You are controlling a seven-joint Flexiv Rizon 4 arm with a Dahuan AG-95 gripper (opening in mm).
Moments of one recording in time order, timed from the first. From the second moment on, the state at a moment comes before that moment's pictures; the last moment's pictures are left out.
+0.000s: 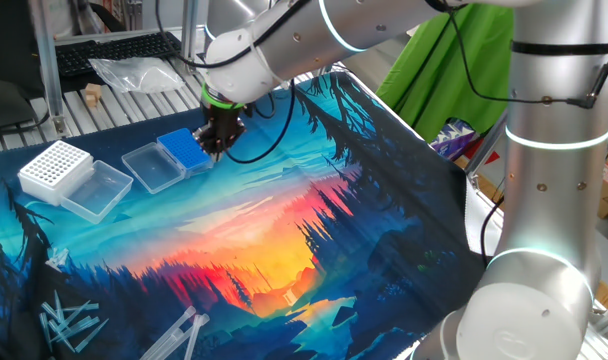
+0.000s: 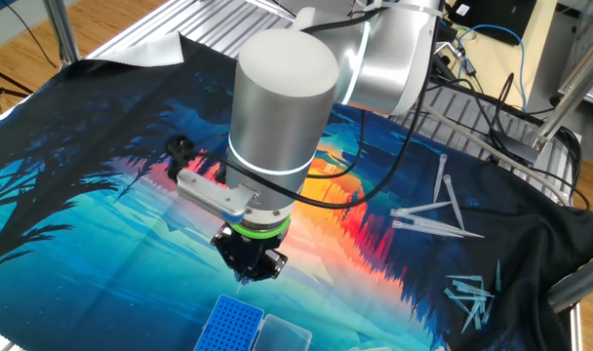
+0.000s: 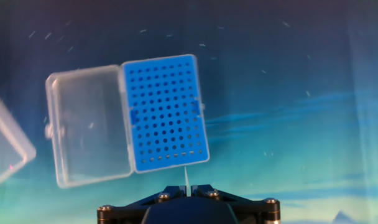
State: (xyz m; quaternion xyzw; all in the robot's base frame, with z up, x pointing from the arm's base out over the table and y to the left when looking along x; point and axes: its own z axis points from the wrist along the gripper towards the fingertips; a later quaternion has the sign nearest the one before) arm 0.644 0.064 0.062 0.03 1.00 -0.01 0.06
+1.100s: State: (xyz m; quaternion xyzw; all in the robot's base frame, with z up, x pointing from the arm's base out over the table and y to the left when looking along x) arm 0.644 0.069 0.060 0.49 0.87 0.03 0.01
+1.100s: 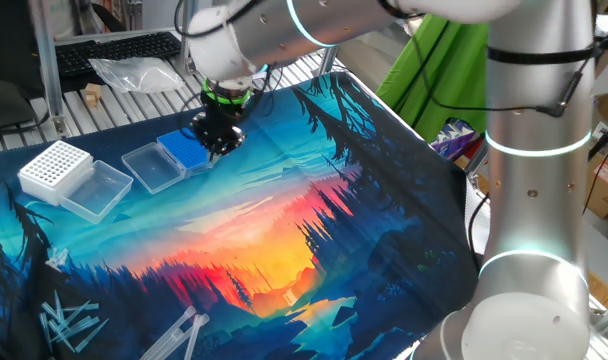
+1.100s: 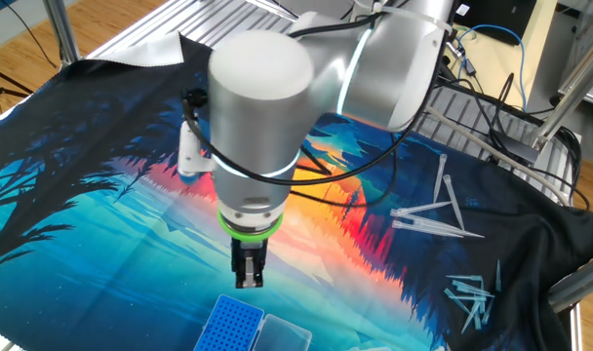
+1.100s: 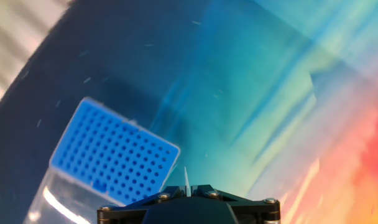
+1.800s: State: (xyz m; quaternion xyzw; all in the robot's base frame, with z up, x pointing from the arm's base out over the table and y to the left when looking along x) arm 0.637 0.086 0.053 0.61 0.79 0.07 -0.05
